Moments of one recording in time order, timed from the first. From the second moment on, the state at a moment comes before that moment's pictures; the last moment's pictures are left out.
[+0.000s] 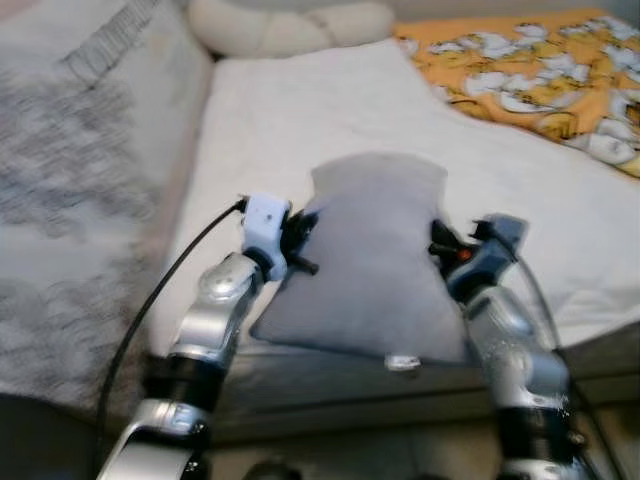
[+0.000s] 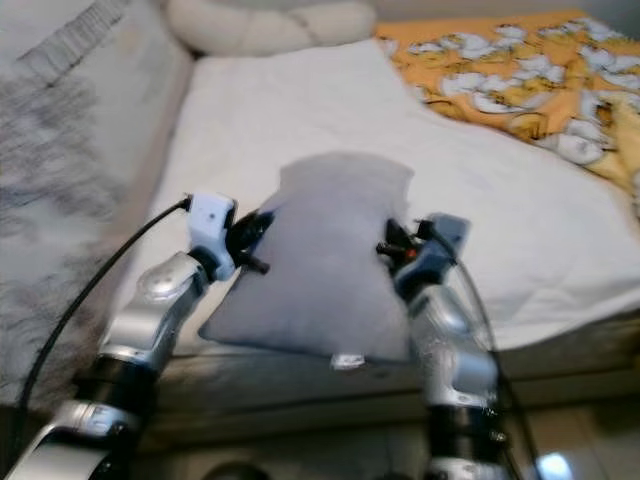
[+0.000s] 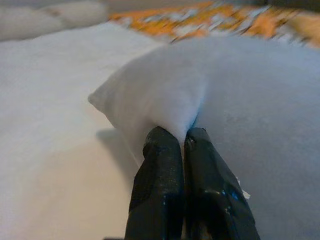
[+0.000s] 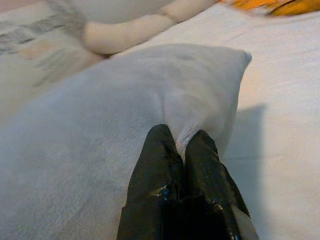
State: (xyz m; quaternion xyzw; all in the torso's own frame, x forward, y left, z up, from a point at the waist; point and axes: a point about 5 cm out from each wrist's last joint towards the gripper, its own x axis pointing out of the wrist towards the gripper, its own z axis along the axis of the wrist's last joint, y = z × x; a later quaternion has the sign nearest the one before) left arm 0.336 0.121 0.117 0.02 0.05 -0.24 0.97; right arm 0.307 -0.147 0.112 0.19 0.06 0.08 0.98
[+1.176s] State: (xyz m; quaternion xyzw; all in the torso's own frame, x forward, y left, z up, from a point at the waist) left arm 0.340 0.120 0.126 0.01 0.02 -0.22 0.98; right arm 0.309 -0.151 0.113 0.16 0.07 0.09 0.98
